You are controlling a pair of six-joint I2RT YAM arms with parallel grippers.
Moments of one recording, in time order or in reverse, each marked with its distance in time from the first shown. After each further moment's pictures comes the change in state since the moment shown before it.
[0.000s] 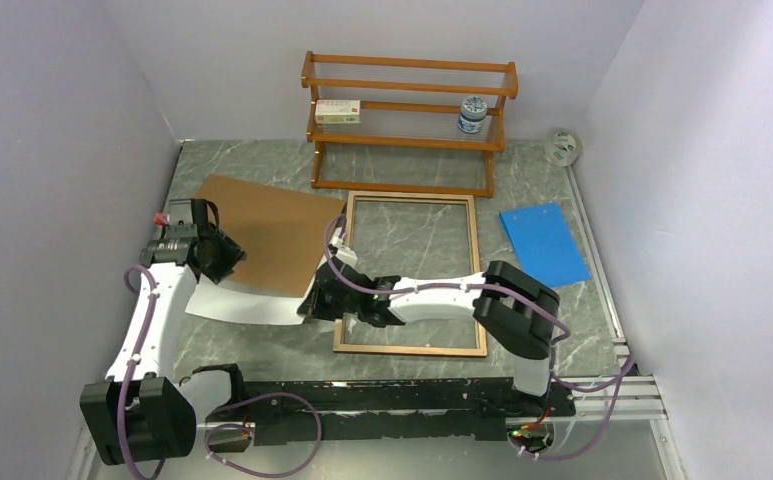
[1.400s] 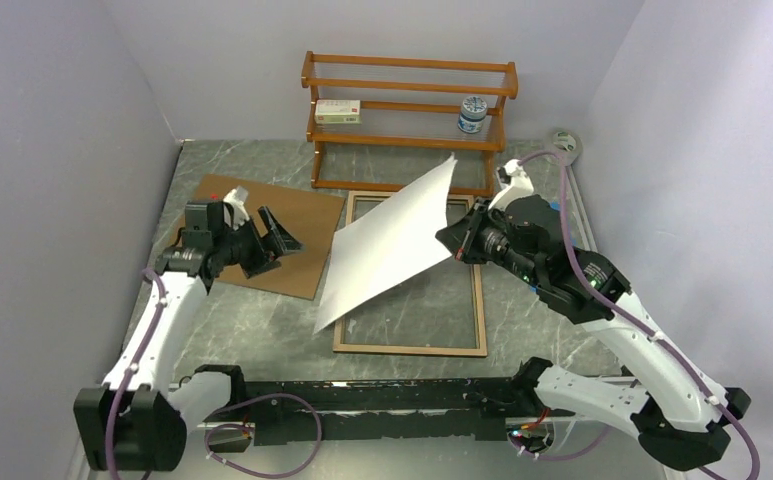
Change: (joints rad) left arm -0.097 -0.015 -0.041 0.192 0.531 0.142; right arm -0.400 -0.961 0.124 -0.851 0.038 -0.507
